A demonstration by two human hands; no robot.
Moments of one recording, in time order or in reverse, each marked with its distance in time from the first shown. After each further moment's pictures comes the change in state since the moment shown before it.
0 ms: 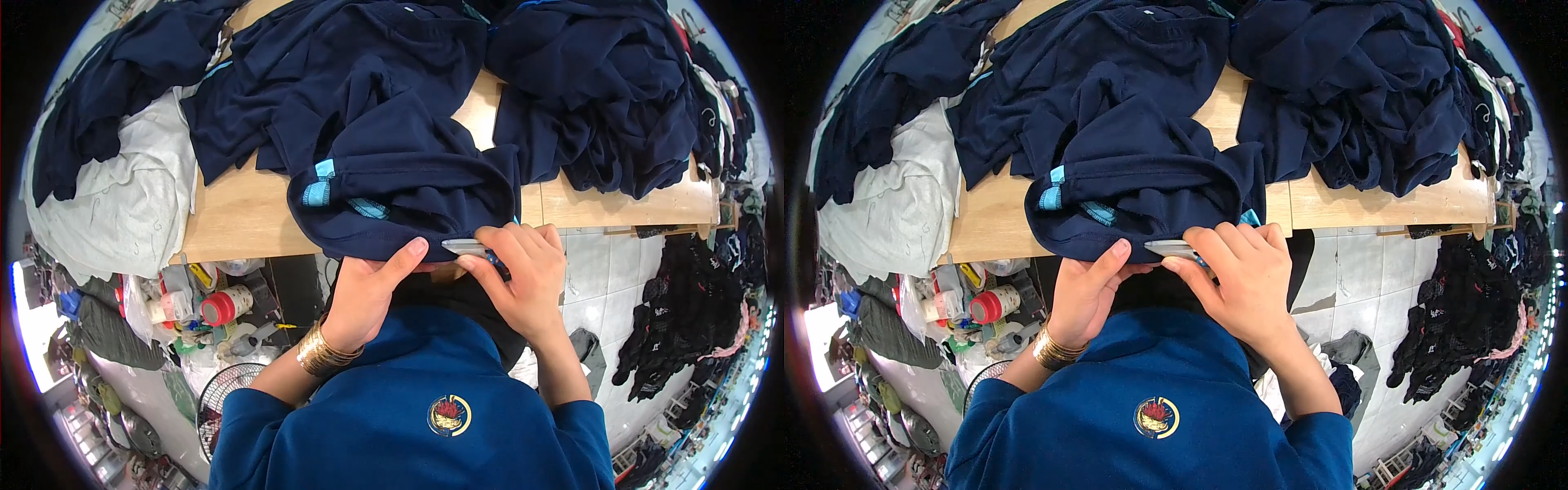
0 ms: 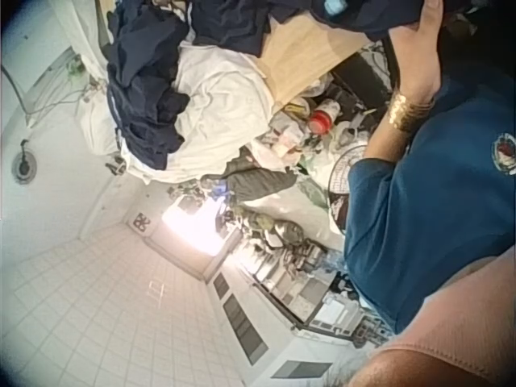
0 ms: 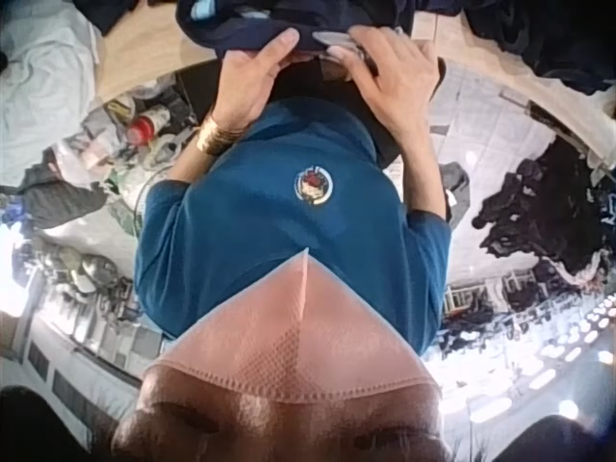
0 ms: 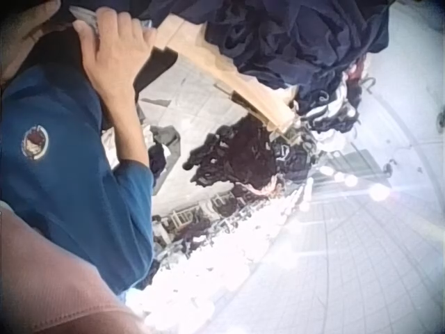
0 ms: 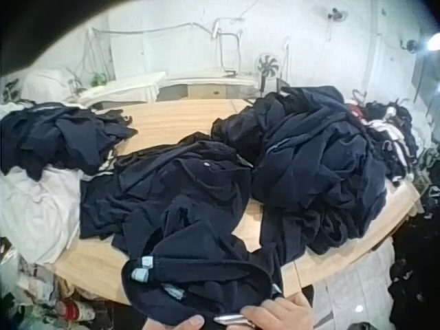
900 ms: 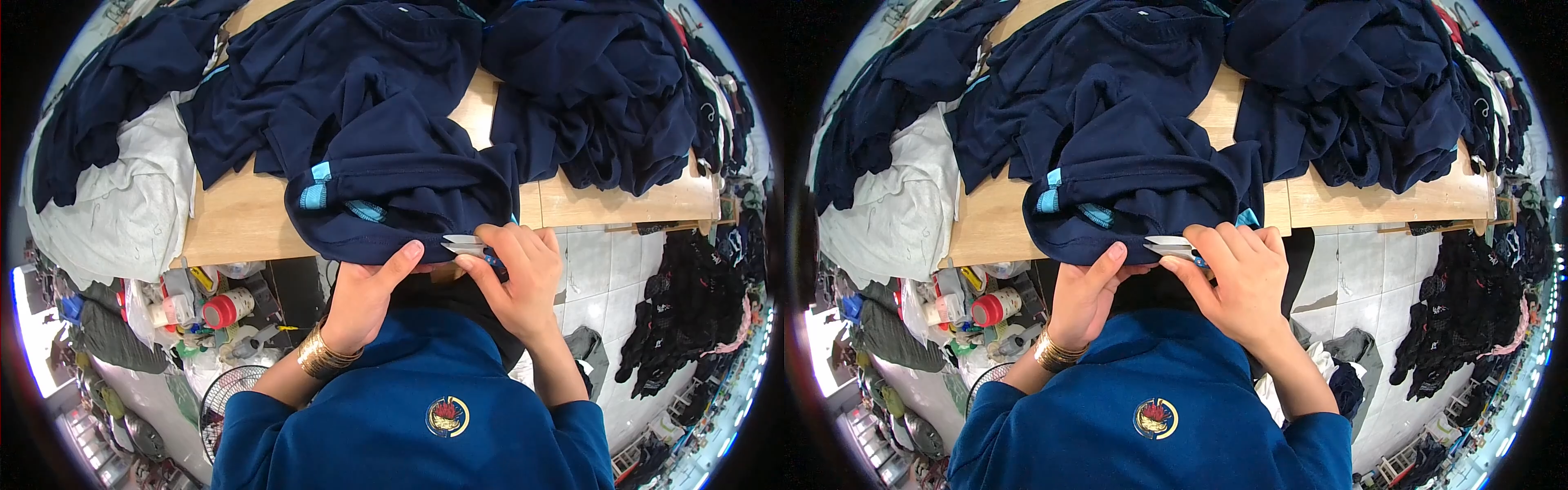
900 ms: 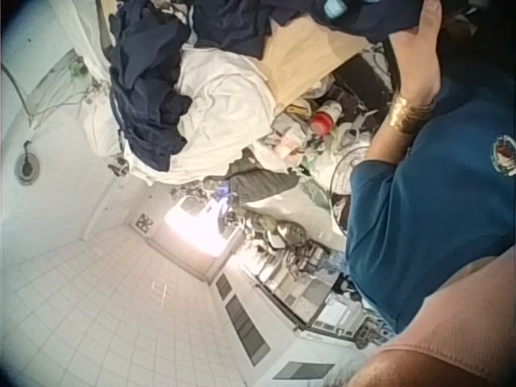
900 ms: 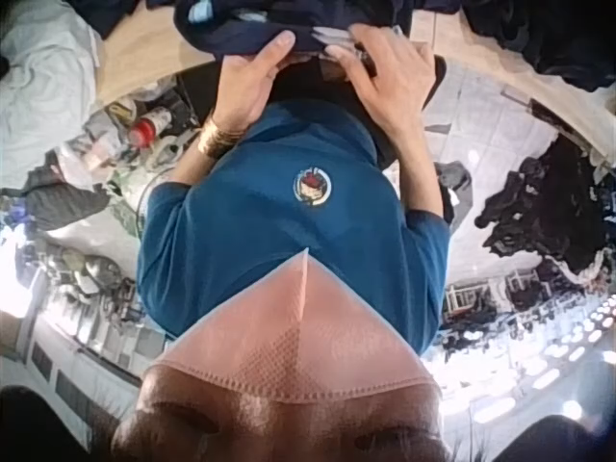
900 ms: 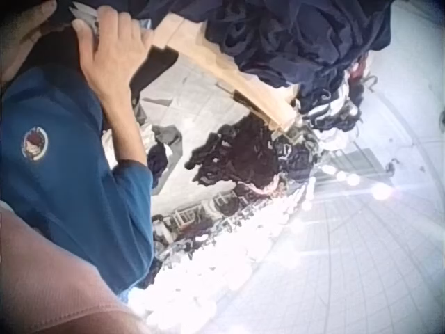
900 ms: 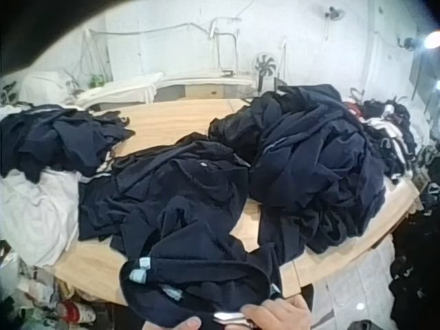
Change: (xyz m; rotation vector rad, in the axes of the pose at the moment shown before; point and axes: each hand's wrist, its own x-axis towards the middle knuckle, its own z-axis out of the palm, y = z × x) left_hand -0.001 0.000 0.002 0.028 -0.016 0.024; right_hand -0.004 0.000 0.005 0.016 0.055 0.047
